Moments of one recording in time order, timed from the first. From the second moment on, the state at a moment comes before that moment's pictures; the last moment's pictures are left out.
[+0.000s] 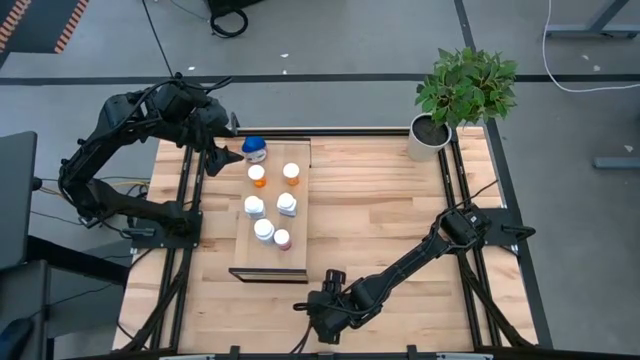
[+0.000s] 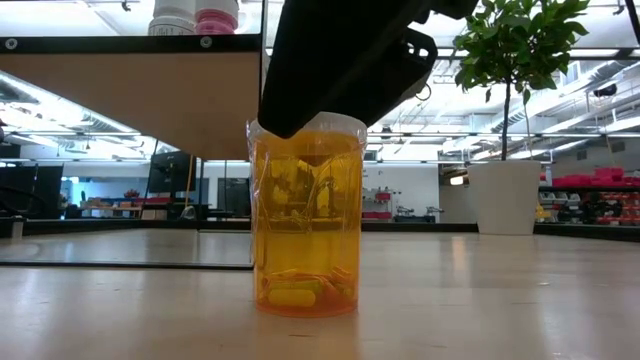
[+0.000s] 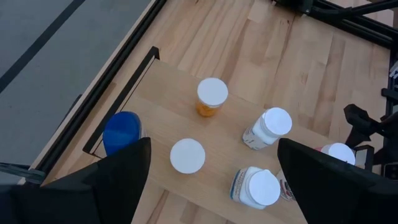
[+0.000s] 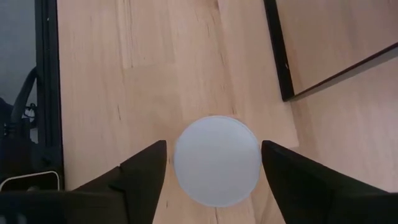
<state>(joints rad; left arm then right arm) 0.48 1.23 1.80 -1.39 0.12 -0.01 0.57 2.25 1.84 -0.73 0.30 0.67</state>
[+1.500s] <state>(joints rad) 0.48 1.23 1.80 -1.38 0.12 -0.01 0.55 2.22 2.35 -1.31 0.25 0.93</state>
